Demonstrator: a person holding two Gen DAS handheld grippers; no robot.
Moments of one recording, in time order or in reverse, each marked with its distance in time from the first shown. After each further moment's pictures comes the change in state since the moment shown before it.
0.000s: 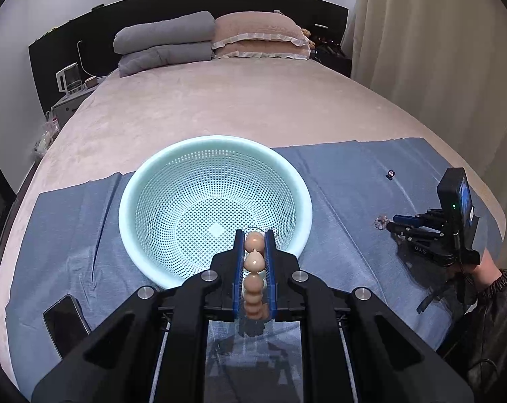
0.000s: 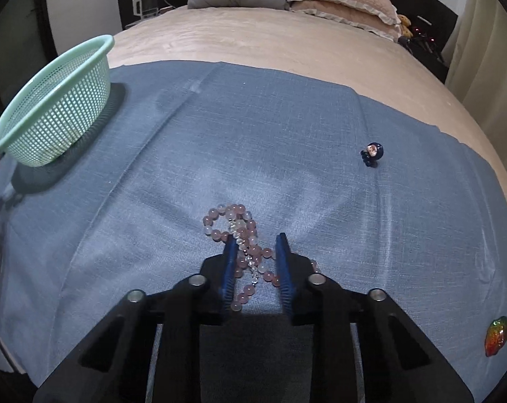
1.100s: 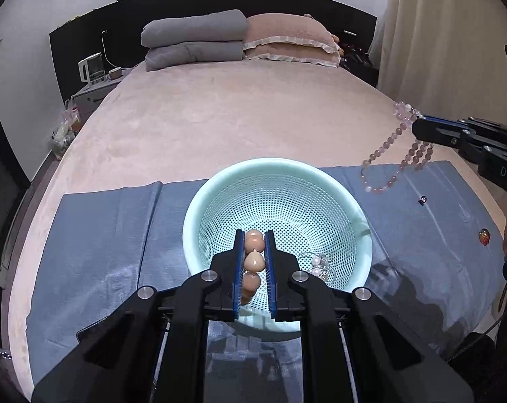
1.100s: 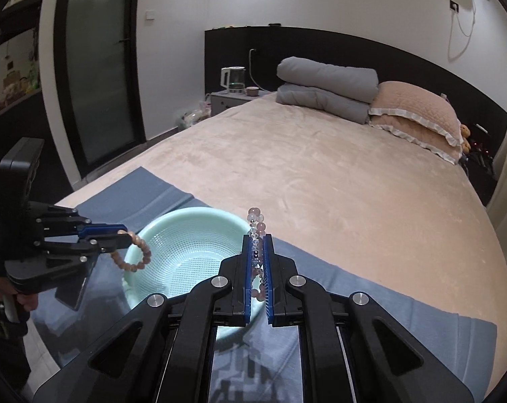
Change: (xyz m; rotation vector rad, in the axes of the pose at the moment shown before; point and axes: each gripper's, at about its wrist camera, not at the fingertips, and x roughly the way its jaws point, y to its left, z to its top) left arm 0.004 0.070 0.031 -0.075 0.013 0.068; right arm -0.126 0.138 0.161 -0.252 -0.294 0.262
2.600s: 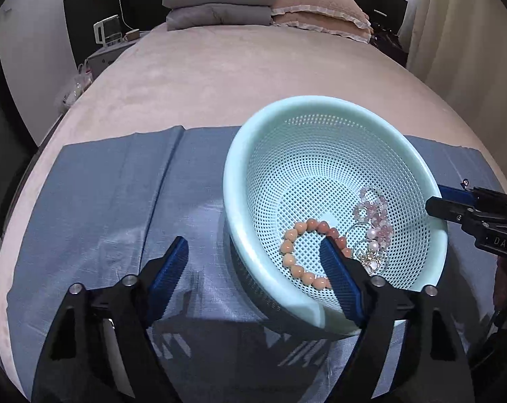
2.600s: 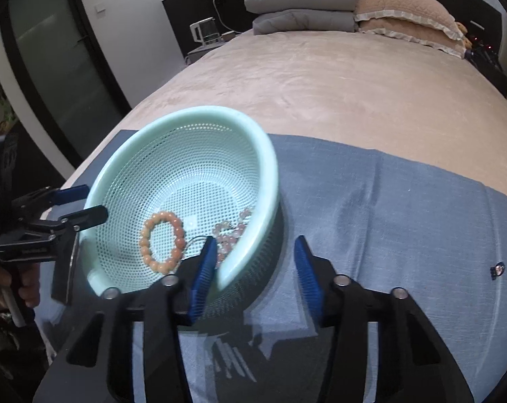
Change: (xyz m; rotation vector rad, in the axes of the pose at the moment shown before) left arm 0.064 0.036 -0.034 -0.081 0.125 0.052; right arm 0.089 -0.026 -0.096 0.295 0.193 0.106
